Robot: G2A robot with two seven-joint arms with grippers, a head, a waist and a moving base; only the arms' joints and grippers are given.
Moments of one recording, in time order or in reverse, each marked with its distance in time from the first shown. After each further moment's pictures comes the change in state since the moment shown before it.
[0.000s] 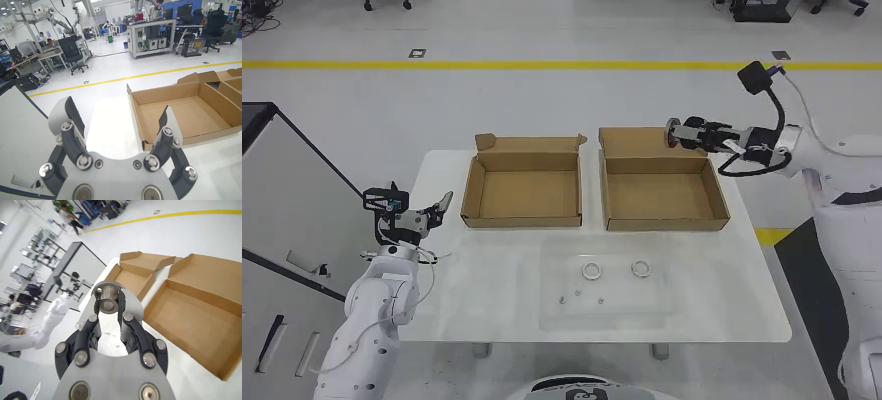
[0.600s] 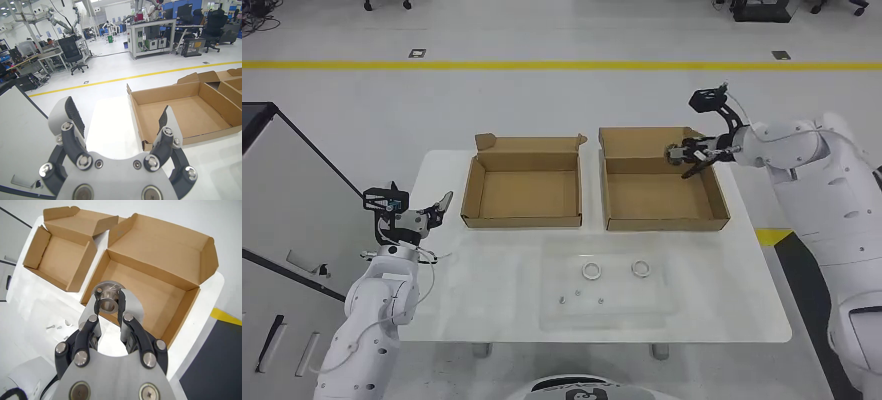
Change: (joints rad) left arm 0.000 0.000 0.000 0.000 0.000 0.000 0.000; right arm 0.233 -0.035 -0.301 0.332 -0.363 -0.040 0.089
